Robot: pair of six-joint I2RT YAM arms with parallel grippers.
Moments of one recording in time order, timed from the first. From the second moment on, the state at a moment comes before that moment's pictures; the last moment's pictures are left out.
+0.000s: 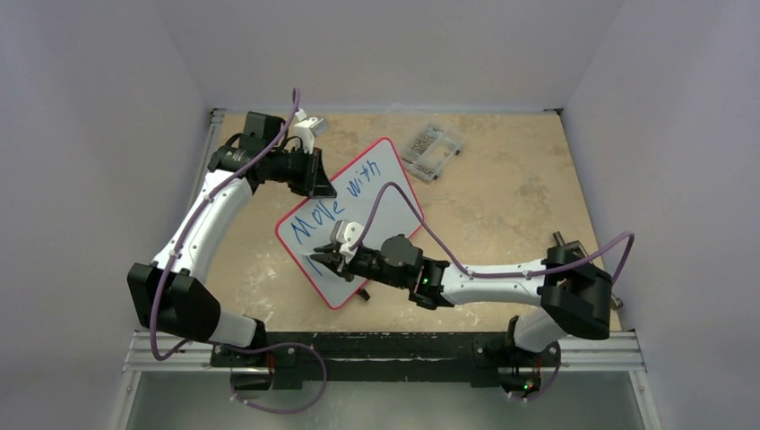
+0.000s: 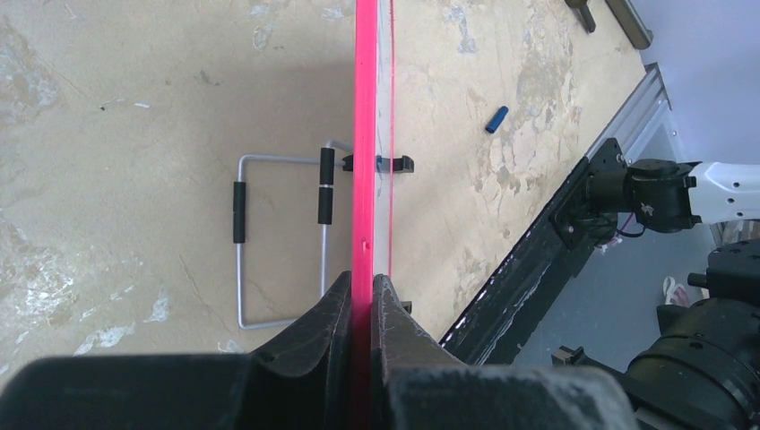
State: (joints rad) left arm -0.23 1.43 1.39 -0.83 0.69 -0.02; right arm 1.23 1.49 0.82 0.68 0.01 -0.07
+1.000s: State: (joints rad) left arm -0.23 1.43 1.39 -0.82 0.68 -0.01; right arm 1.24 1.51 0.83 0.68 0.15 -0.08
